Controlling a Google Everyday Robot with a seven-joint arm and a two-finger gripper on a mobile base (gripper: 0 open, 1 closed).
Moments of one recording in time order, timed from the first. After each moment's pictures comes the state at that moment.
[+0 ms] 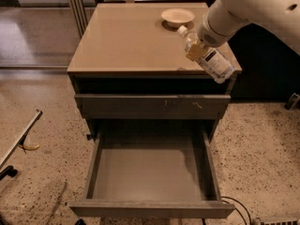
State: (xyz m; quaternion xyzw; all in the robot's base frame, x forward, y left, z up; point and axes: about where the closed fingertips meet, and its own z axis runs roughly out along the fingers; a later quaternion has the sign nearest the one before) arm 0.675 -0.156 0.913 -0.49 0.81 -0.10 0.32
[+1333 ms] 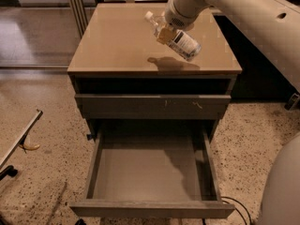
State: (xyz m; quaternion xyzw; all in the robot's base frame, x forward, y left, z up) arm 0.749 -0.060 0.930 -0.57 0.73 -0.07 0.36
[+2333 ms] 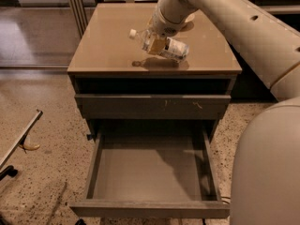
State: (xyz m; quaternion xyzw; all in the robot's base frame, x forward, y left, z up) arm 0.746 -0.021 0.892 -0.72 0.62 -0.05 0.31
